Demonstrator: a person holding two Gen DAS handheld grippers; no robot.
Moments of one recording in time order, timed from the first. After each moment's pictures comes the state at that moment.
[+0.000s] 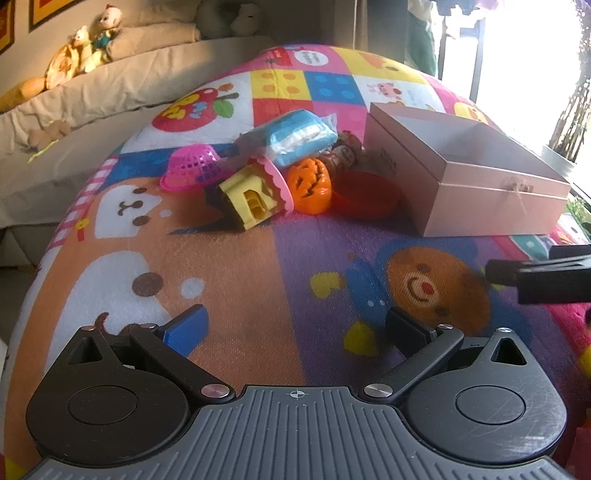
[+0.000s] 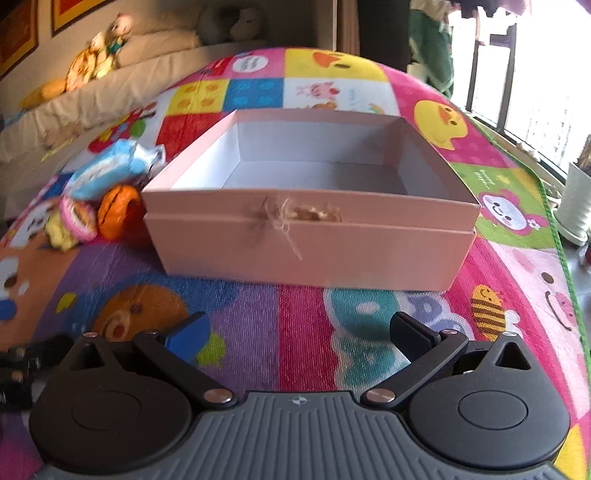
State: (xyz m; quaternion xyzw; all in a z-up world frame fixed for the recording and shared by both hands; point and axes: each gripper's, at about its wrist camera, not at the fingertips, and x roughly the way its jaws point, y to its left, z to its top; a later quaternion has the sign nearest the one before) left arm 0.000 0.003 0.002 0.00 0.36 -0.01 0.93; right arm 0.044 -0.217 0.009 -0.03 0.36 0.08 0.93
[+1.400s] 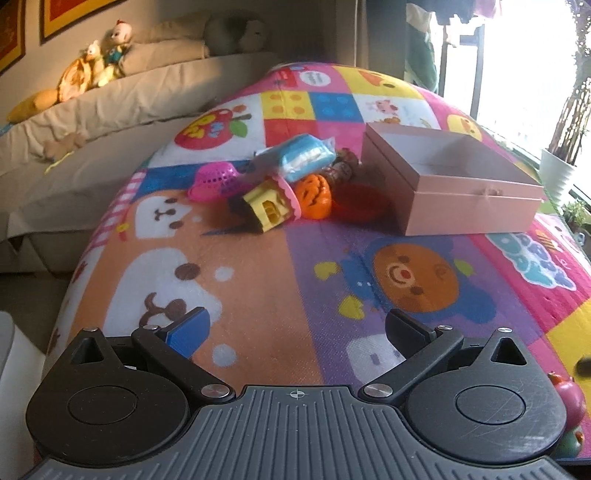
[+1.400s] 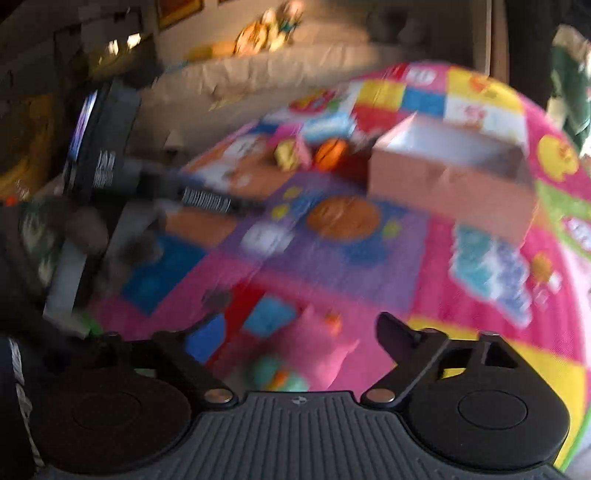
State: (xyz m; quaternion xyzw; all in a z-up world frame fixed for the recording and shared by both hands) left arm -0.053 0.003 0.034 0.01 0.34 0.01 0.94; right arm -0.113 -0.229 0.052 -0.08 0.37 0.33 0.86
